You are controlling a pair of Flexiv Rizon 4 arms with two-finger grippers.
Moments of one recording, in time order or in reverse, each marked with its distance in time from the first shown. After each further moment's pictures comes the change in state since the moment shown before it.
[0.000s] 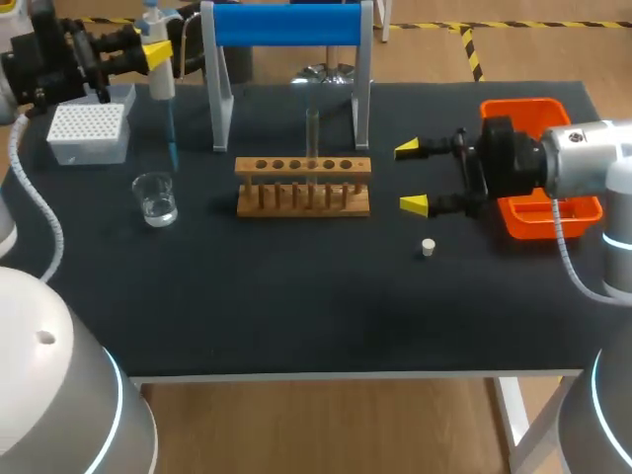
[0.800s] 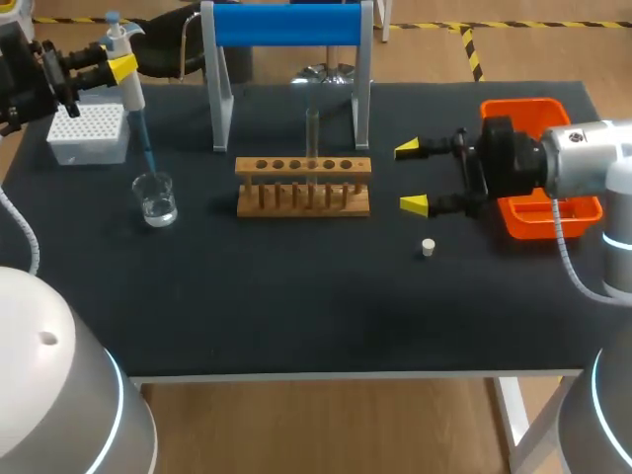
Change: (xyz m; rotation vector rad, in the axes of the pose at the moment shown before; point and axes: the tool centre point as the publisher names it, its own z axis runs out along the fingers) left arm -0.034 0.031 -0.038 0.042 -0.035 -0.021; right arm 0.000 0.000 0.000 0.000 0.000 0.000
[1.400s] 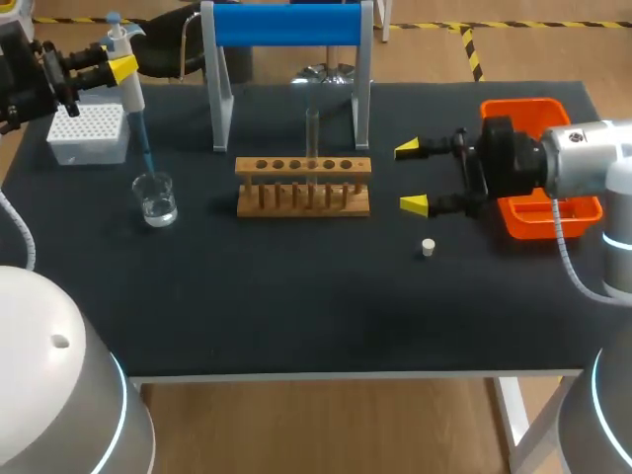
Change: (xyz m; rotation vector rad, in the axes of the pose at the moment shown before) left arm 0.000 0.002 0.001 -0.016 0.004 -0.016; right arm 0.000 0.000 0.000 0.000 0.000 0.000
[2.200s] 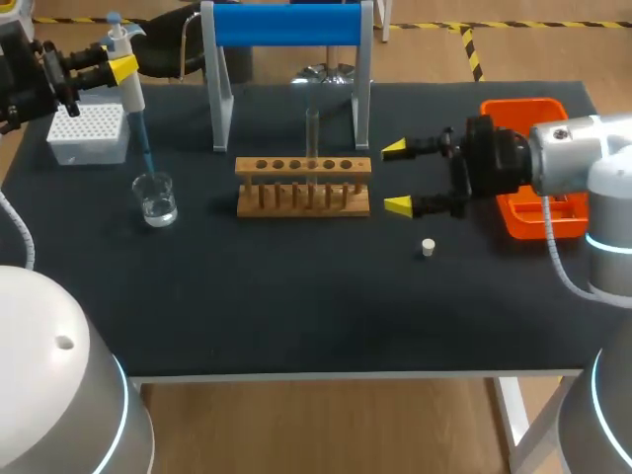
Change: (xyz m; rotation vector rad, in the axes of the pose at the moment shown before) left arm 0.000 0.000 0.000 -0.001 0.000 0.000; right arm -0.001 -0.001 0.028 0.087 -0.027 -0.016
